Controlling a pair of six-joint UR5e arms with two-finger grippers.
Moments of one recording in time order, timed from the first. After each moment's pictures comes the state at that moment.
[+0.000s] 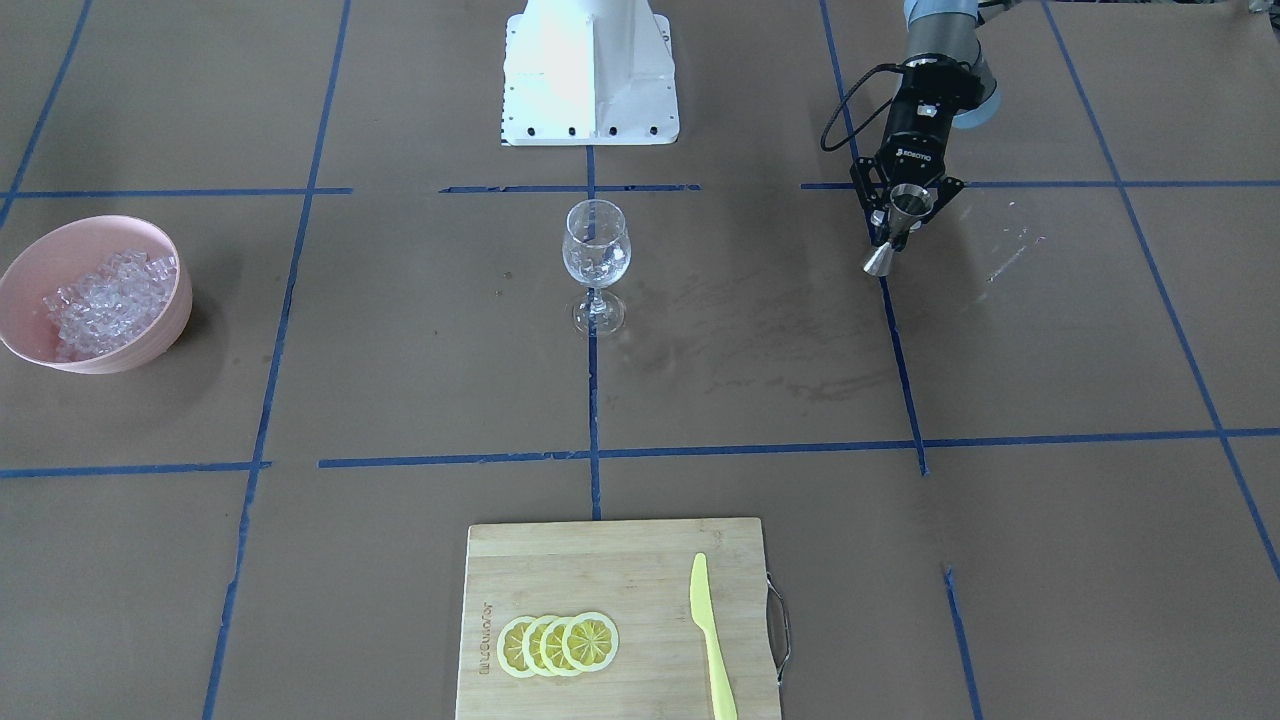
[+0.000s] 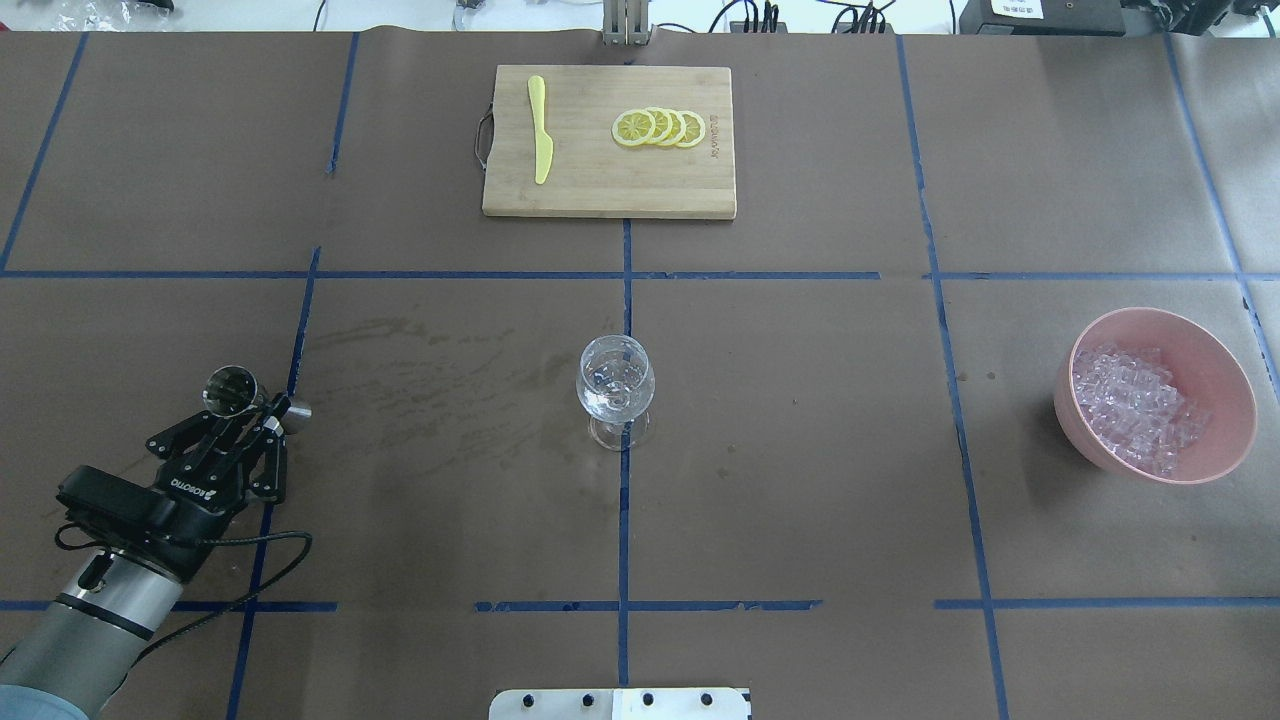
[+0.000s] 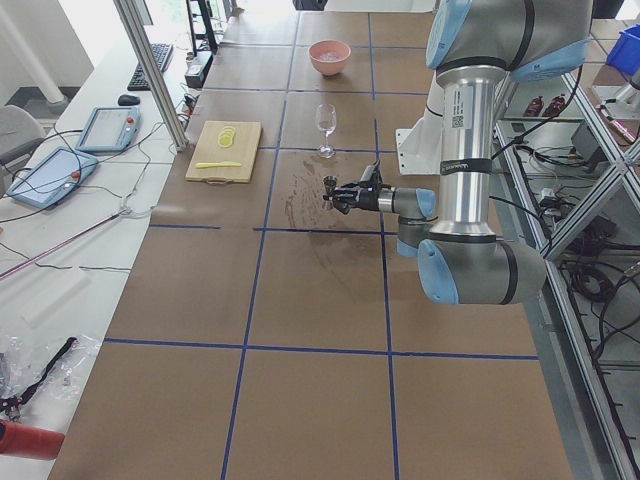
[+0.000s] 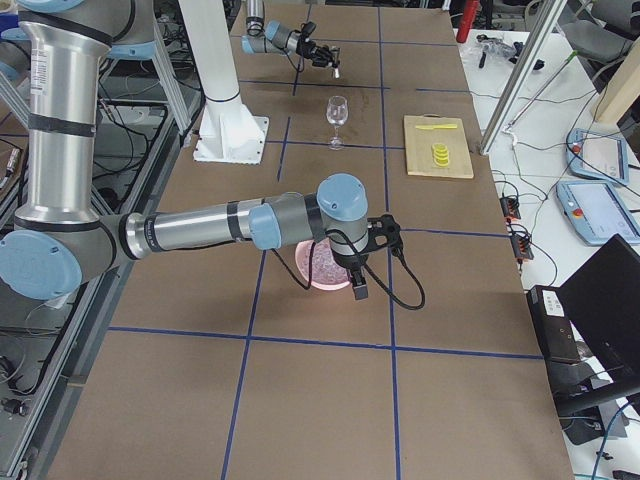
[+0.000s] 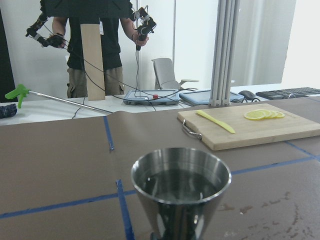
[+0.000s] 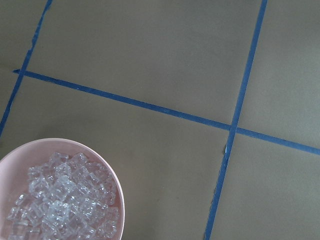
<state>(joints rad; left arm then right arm) -0.07 -1.53 -1.66 -3.22 -0.47 -0.56 1.54 -1.70 1.90 -1.50 2.39 -0.05</state>
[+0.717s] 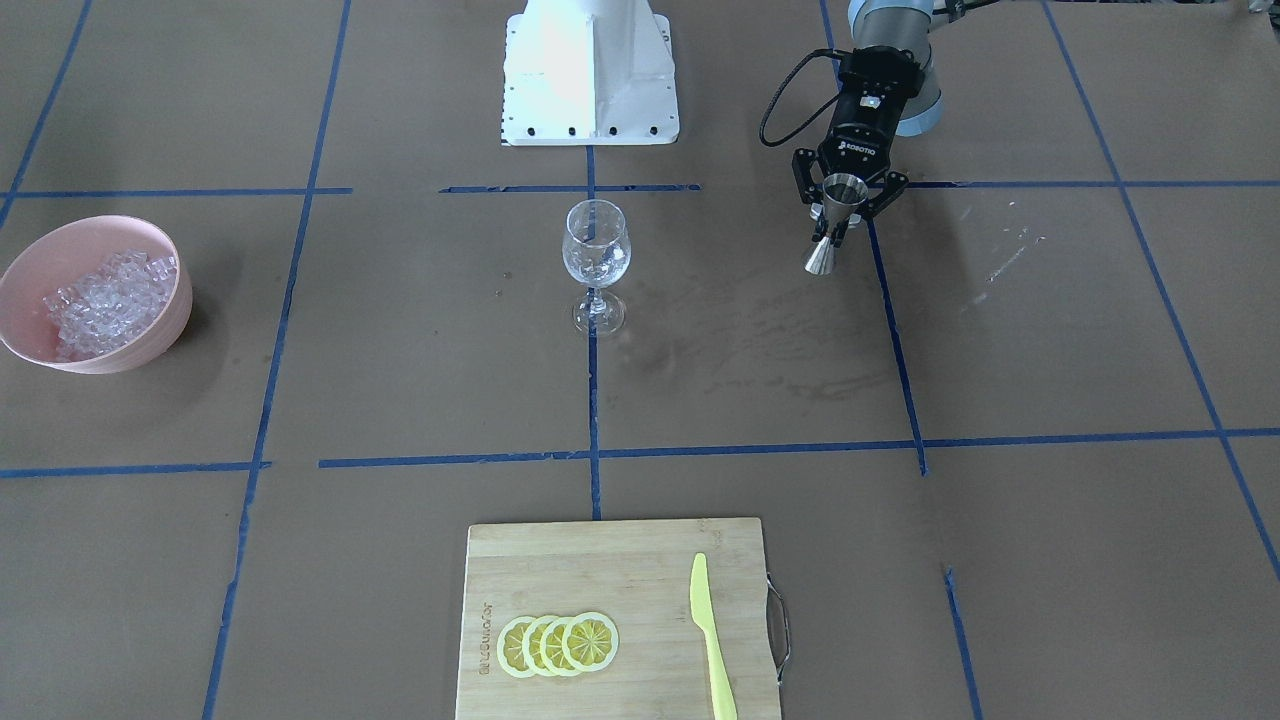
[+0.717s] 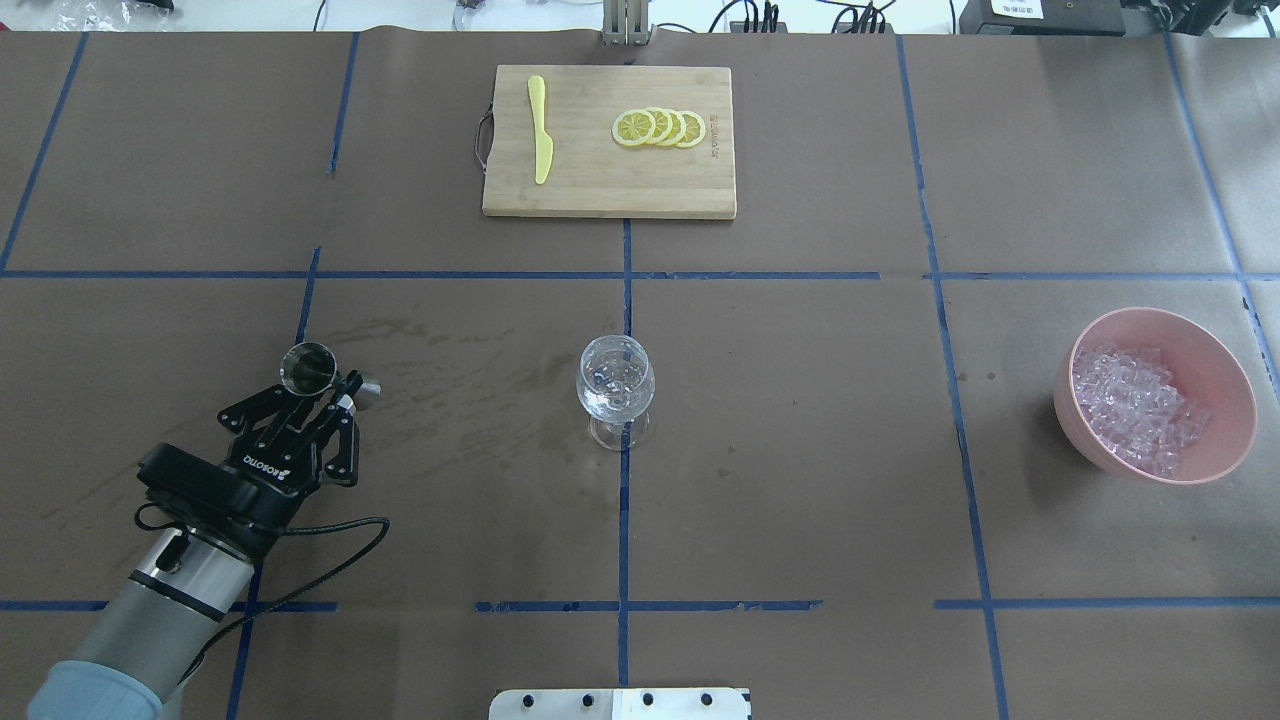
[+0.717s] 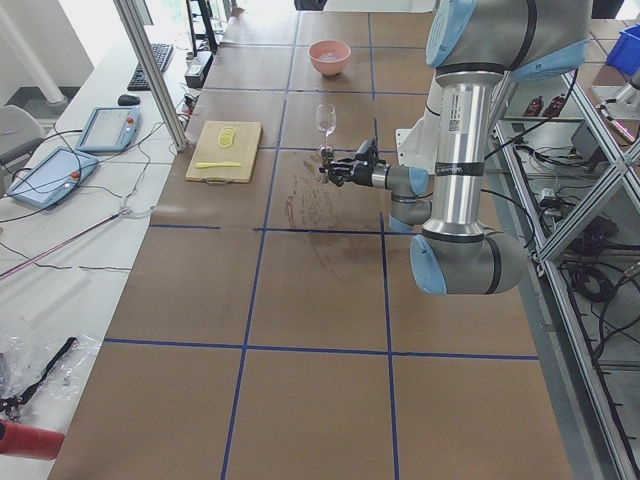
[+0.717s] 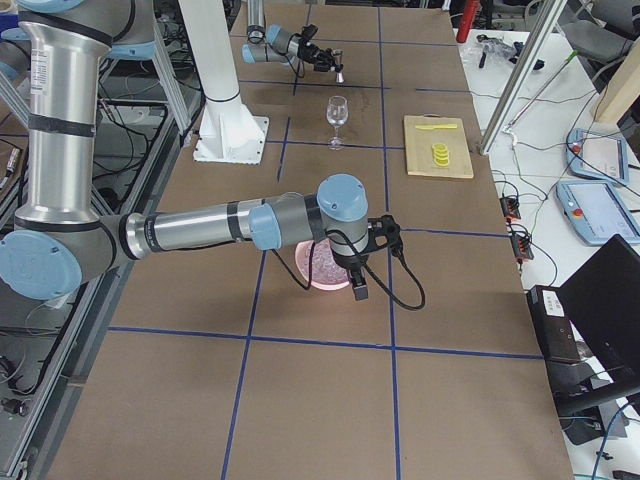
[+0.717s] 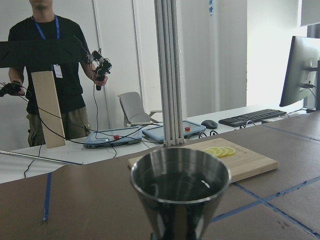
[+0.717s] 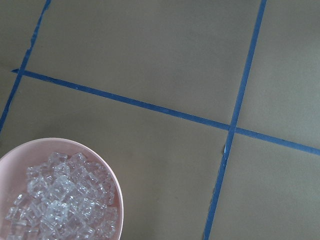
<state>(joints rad) -0.10 -1.67 -1.68 -3.18 -0.53 -0.42 1.54 -1.70 1.90 -1.50 2.39 -0.05</state>
